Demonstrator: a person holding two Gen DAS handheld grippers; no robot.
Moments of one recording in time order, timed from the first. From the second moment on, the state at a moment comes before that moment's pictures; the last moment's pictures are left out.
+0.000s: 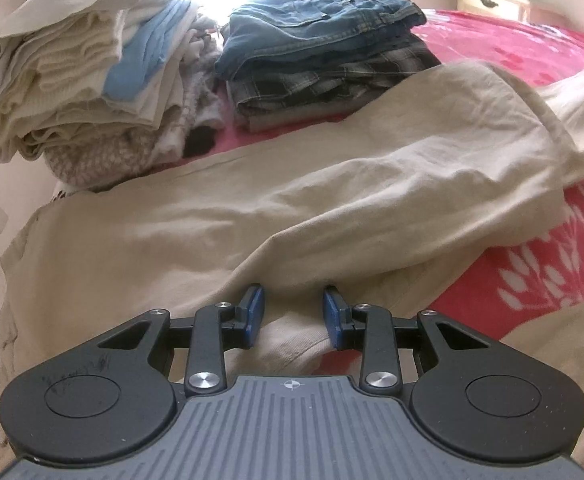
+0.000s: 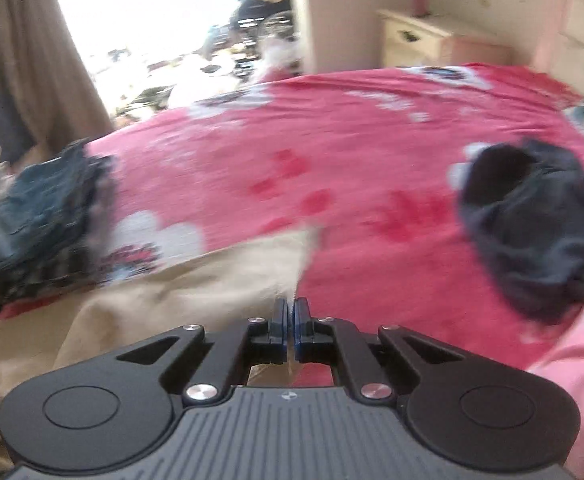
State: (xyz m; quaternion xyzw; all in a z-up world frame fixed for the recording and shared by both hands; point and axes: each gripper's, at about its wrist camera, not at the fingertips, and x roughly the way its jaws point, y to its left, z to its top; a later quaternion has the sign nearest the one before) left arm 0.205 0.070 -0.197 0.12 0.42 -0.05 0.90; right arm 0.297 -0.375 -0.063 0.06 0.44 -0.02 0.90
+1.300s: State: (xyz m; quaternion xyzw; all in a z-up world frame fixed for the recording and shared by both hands) left arm 0.183 0.013 -0.213 0.33 0.39 -0.22 0.83; right arm 0.237 -0.406 -0.223 0.54 0.49 -0.07 0.68
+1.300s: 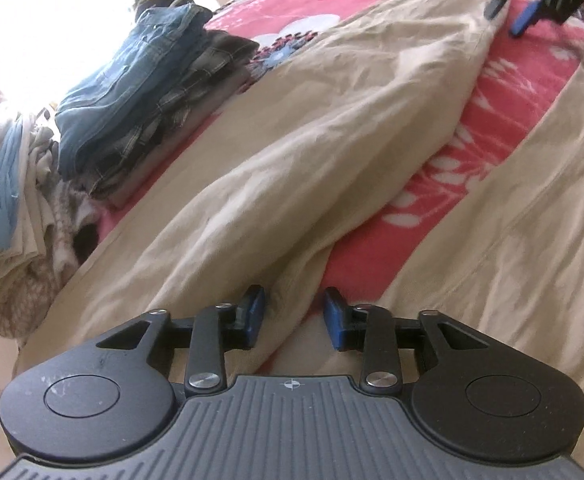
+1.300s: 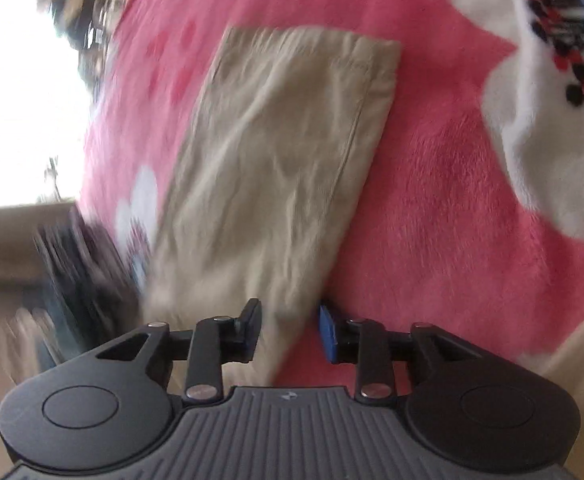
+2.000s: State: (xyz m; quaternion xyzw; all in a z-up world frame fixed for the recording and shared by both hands) left arm 0.190 0.037 -0.202 0.24 0.45 -0.36 0.78; right arm 0.243 -0.390 -0.190 0.32 0.52 -0.08 0.79
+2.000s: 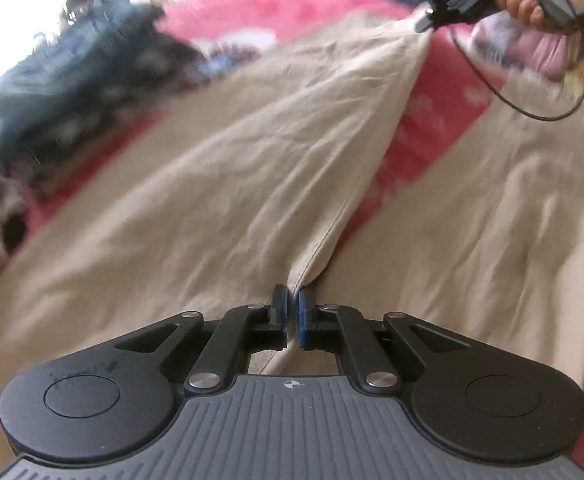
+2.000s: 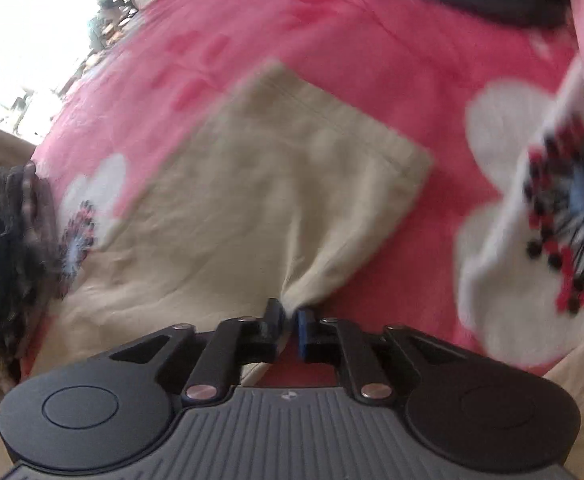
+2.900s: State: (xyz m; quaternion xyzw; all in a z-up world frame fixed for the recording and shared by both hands) left arm 0.187 0.073 -0.197 0.11 0.47 -0.24 0.85; right arm 0.375 -0.181 -0.152 -0.07 0.48 0.16 0.86
